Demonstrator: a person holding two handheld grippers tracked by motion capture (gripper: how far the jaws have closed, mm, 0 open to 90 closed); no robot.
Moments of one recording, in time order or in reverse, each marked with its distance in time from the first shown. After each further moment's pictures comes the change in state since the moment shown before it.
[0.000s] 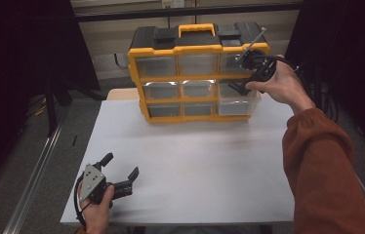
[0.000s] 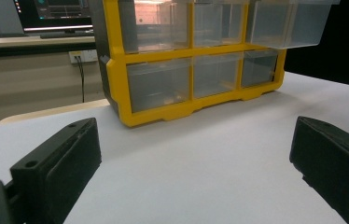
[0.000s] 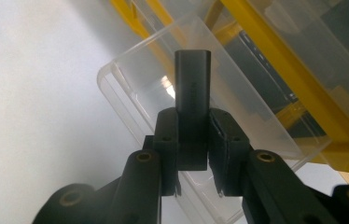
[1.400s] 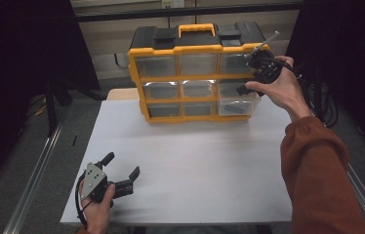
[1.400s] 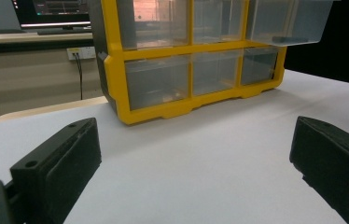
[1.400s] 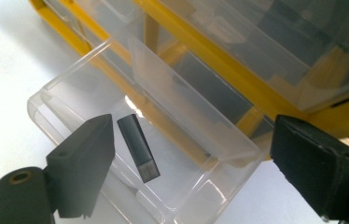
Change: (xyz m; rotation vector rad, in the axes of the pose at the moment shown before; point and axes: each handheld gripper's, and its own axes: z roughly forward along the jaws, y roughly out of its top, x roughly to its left) left arm 0.000 -0.001 0.004 0.012 0.001 -0.006; right arm -0.012 -0.021 0.009 -0.155 -0.129 0.153
